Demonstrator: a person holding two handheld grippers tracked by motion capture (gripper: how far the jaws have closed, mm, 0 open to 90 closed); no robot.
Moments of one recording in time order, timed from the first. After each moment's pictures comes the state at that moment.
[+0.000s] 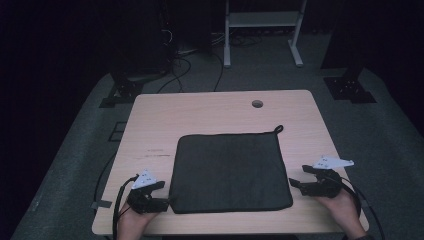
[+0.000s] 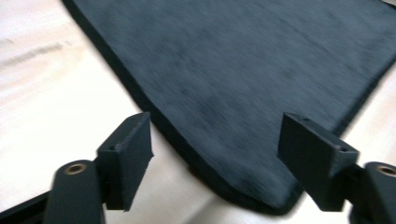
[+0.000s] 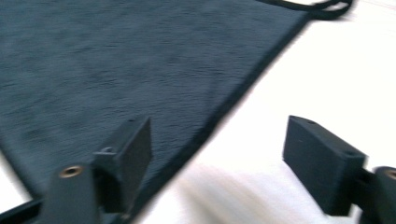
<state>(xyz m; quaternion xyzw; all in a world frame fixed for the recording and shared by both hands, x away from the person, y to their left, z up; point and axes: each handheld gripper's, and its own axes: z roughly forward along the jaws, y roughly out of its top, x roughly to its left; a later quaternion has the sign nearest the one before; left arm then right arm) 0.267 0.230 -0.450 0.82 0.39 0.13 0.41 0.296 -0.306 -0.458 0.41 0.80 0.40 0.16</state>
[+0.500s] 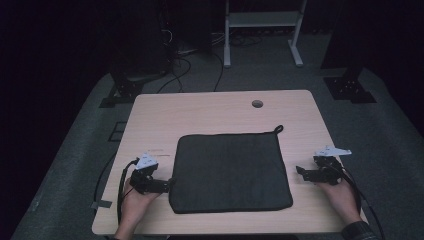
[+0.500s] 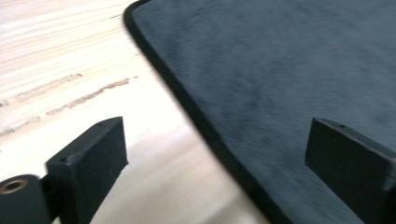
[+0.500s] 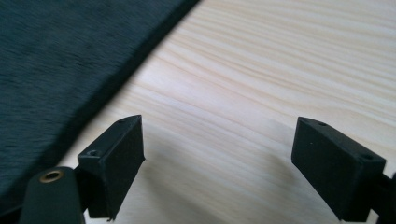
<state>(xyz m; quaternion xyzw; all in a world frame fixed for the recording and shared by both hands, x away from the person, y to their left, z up) 0.324 0.235 -0.456 0.80 0.42 0.16 0.39 0.339 -0.331 -0.481 0.49 0.78 0.34 0.21</state>
